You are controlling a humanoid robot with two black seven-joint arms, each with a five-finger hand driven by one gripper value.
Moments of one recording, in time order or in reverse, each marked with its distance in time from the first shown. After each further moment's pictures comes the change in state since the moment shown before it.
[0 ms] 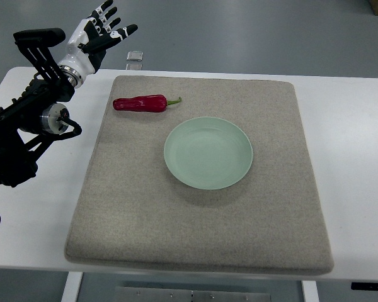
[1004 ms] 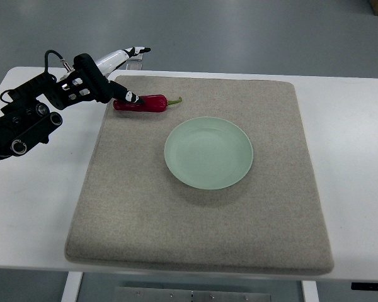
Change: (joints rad) left arm -0.053 0.057 0.168 0.098 1.101 0.006 0.003; right arm -0.001 0.000 0.000 0.000 0.000 0.000 0.000
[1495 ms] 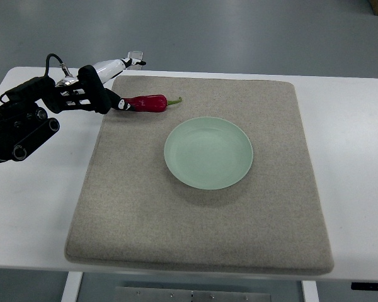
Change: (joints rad) left arm 0.002 -0.006 0.016 0.027 0.123 0.007 -0.002; right arm 0.001 0.000 0.000 0.000 0.000 0.000 0.000
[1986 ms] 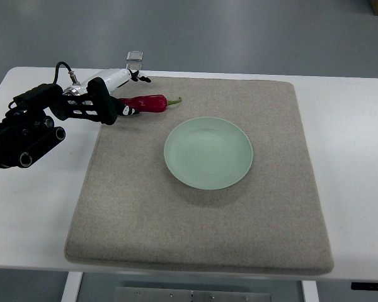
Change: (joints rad) left arm -0.001 -0.011 0.072 0.000 0.009 0.054 0.001; right arm 0.000 0.000 0.000 0.000 0.000 0.001 0.000
